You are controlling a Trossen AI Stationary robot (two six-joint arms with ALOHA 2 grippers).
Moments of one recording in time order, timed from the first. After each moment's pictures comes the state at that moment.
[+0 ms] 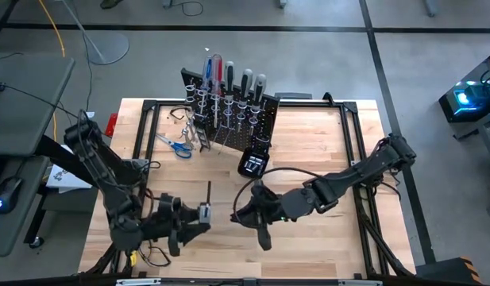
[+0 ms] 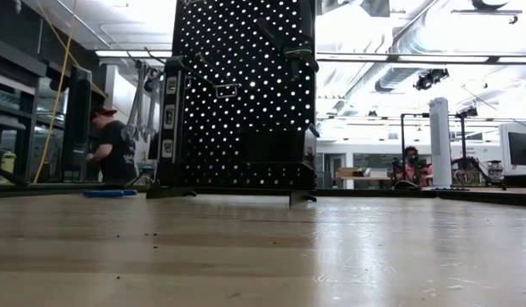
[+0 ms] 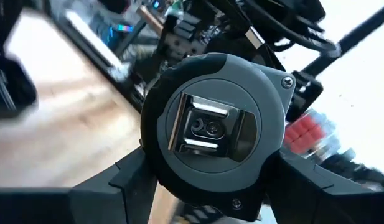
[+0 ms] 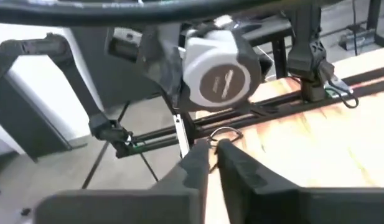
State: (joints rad) left arm -0.94 1.37 1.03 0.19 -1.12 -0.95; right arm 0.49 1.71 1.56 -0.09 0.29 0.46
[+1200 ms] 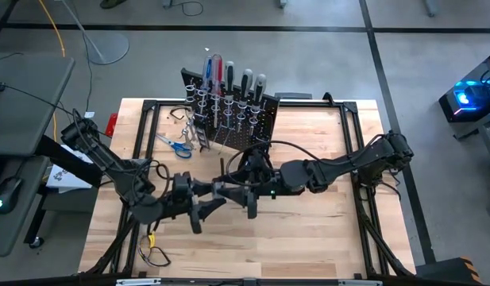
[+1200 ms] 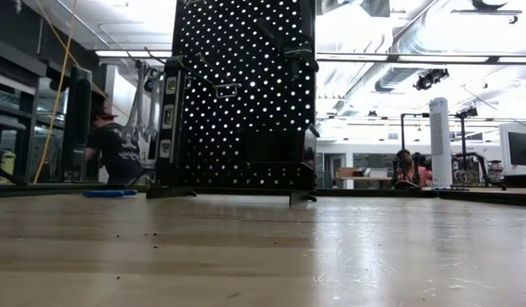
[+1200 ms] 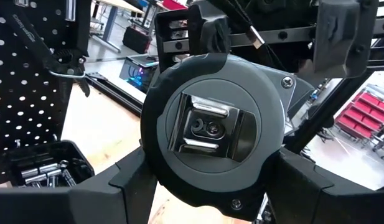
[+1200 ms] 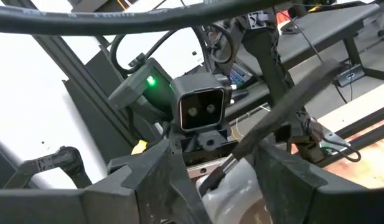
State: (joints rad) left arm -0.72 1.32 1.04 0.16 -1.02 -0.59; right arm 0.35 1.71 1.56 0.19 0.31 0.58
